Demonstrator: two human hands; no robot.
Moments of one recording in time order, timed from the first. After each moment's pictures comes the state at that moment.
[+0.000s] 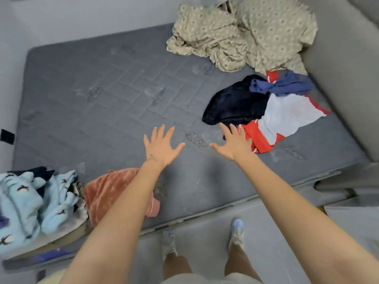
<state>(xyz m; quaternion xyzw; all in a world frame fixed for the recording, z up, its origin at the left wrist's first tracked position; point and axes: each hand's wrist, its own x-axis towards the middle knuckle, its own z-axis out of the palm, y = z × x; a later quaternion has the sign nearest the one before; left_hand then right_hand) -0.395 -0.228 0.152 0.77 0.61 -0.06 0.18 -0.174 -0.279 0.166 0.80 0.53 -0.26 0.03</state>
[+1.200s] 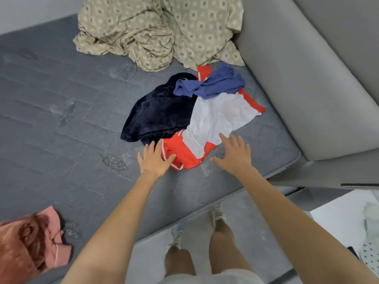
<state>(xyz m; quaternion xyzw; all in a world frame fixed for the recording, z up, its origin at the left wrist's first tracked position) 0.014 -0.205 0.058 0.73 0.61 -0.09 0.30 0.247 -0.295 0.093 0.82 0.50 -0.26 0.08</state>
